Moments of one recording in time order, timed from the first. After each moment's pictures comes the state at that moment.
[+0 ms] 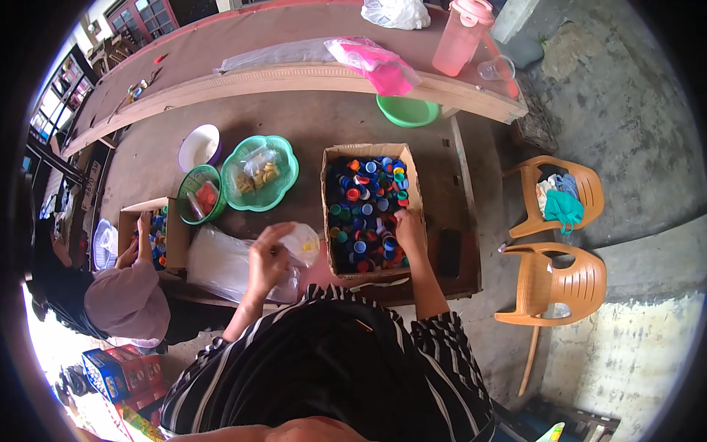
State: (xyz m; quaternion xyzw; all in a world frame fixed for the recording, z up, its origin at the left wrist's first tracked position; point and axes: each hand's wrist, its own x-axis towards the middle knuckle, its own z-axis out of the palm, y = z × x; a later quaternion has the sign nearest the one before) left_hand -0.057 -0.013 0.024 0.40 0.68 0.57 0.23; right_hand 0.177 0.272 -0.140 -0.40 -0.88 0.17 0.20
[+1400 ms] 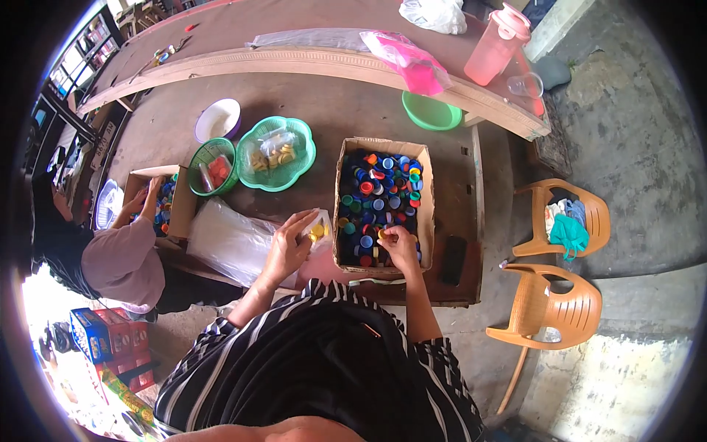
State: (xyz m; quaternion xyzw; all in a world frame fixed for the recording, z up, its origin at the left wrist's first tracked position) left_hand -0.033 -0.005 0.016 0.44 0.72 0.50 0.20; right_hand 0.183 0.210 -0.130 -0.36 -0.77 0.49 0.19
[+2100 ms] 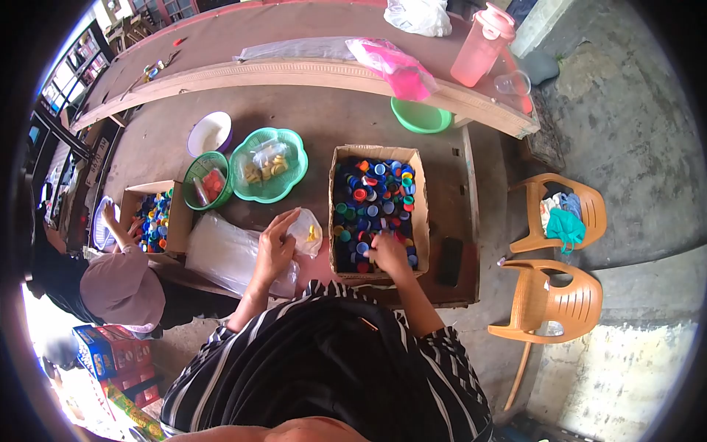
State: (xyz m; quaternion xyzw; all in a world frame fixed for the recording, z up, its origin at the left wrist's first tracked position) left_hand -0.057 -0.002 0.015 0.41 0.74 0.51 0.17; right_hand 0.163 0.202 -0.113 -0.34 -0.89 0.29 0.03
